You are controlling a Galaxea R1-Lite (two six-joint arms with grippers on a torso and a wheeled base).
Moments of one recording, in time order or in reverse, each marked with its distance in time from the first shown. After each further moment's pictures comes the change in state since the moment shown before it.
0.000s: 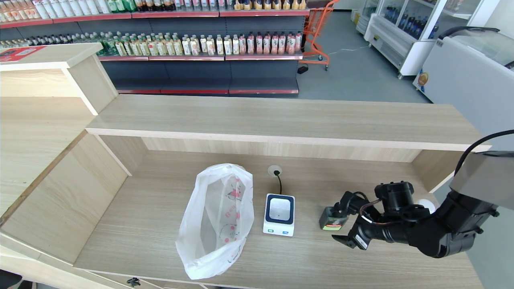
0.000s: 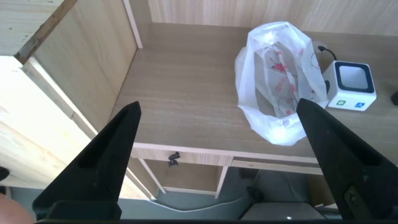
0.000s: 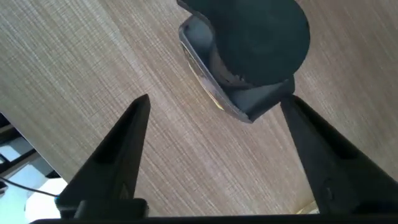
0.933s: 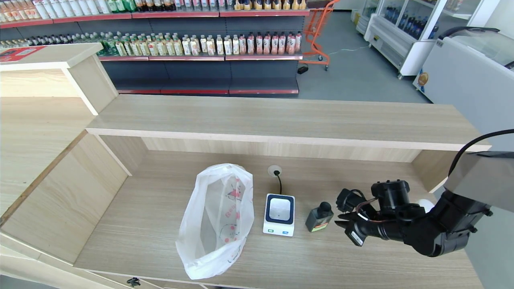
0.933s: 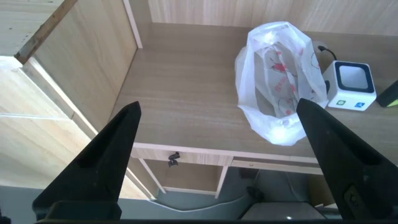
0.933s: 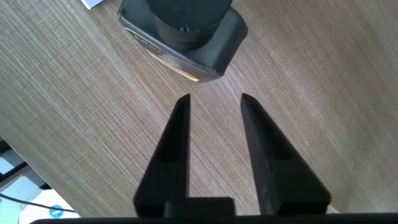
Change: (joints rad) left arm 0.000 0.000 0.000 0.000 0.000 0.000; right arm 0.014 0.012 -0.019 -0.029 -0.023 0.025
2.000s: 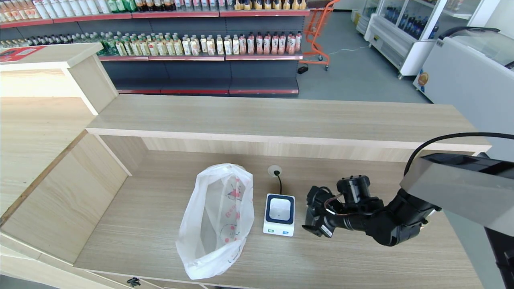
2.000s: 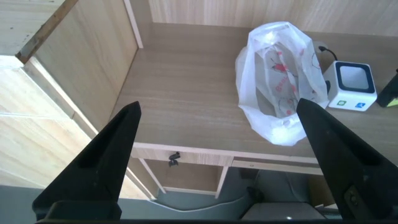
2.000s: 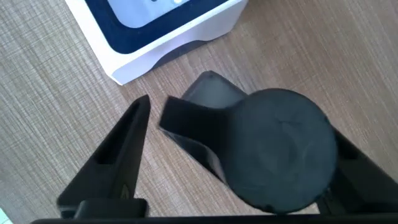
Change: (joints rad) left arm 0.000 0.000 0.000 0.000 0.000 0.000; right arm 0.135 0.144 -0.241 0.052 -0.008 -0.002
